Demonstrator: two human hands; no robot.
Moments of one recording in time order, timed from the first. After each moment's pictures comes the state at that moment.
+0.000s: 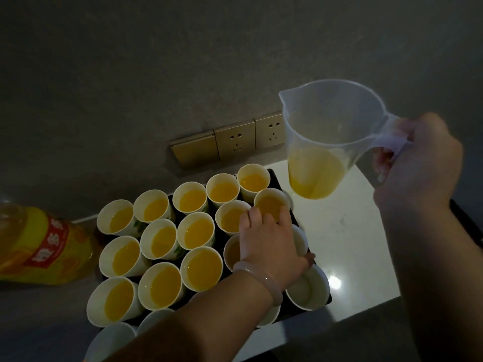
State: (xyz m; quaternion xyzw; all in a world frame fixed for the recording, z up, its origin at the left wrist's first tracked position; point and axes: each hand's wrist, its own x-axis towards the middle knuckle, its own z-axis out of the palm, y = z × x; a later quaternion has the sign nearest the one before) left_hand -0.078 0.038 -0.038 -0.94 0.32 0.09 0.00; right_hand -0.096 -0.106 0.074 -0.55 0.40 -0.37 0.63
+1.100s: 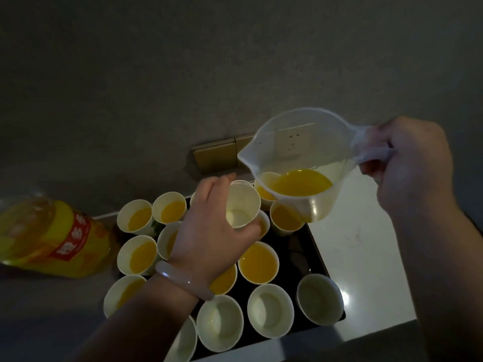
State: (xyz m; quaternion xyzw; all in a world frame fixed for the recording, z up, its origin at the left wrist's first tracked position) left_hand -0.031 0.130 0.015 -0.91 0.22 0.02 -0.35; right_hand -0.067 -0.096 0.080 -0.67 0.24 -0.27 0.65
